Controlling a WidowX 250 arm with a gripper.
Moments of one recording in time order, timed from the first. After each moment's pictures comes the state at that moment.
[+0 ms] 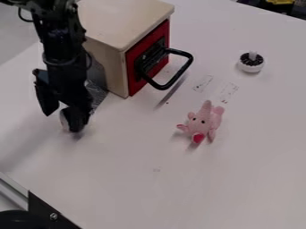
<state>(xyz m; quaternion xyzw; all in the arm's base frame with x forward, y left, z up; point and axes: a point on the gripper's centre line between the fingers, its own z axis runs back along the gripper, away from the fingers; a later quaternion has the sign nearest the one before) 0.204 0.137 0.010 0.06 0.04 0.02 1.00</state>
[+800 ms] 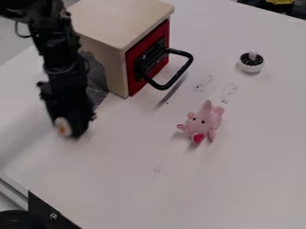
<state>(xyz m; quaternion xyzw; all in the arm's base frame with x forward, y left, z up) 0.195 0.134 0.009 -0.01 0.04 0.05 1.00</state>
